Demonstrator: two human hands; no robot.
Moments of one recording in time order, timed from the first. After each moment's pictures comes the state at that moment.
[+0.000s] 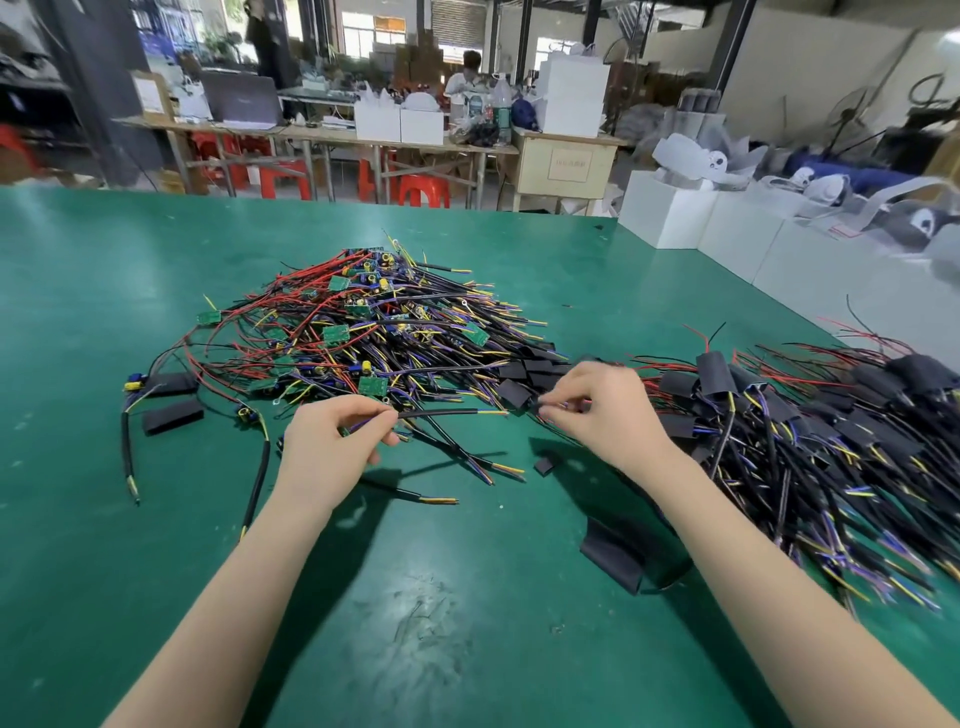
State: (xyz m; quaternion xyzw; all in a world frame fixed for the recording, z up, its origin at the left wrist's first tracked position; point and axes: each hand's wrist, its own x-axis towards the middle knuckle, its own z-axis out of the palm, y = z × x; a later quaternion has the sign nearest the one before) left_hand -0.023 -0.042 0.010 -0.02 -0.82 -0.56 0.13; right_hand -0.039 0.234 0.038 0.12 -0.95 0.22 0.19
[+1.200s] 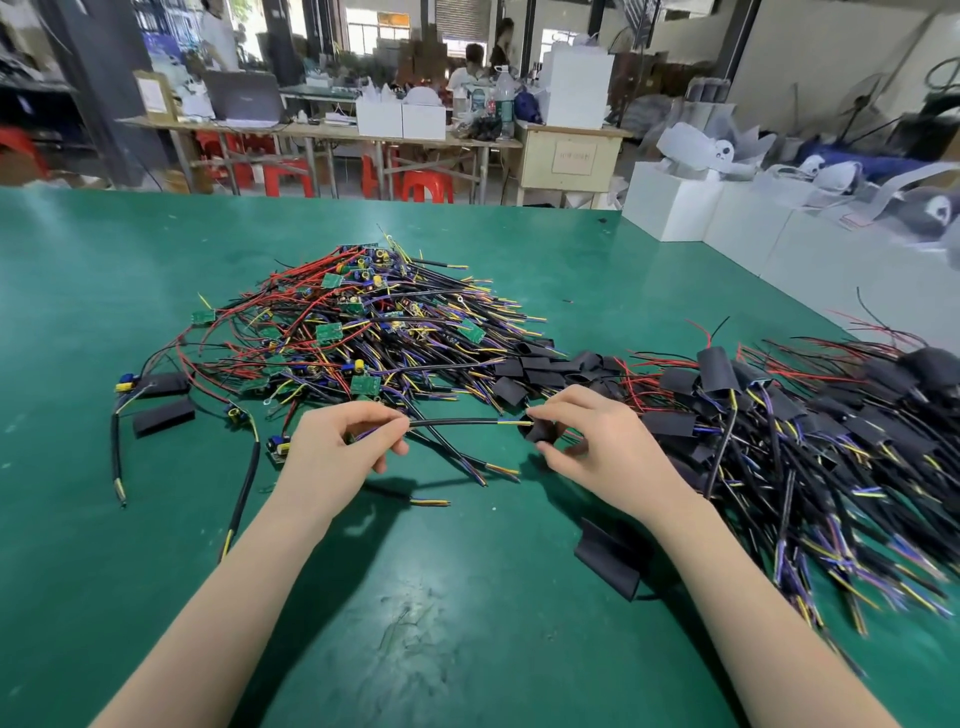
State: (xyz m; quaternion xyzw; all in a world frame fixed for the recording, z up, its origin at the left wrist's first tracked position) left_hand -0.019 -0.032 0.007 -0.06 -0.78 -0.61 0.09; right_hand -0.011 0.240 0.019 0.22 -0.93 0.21 0.19
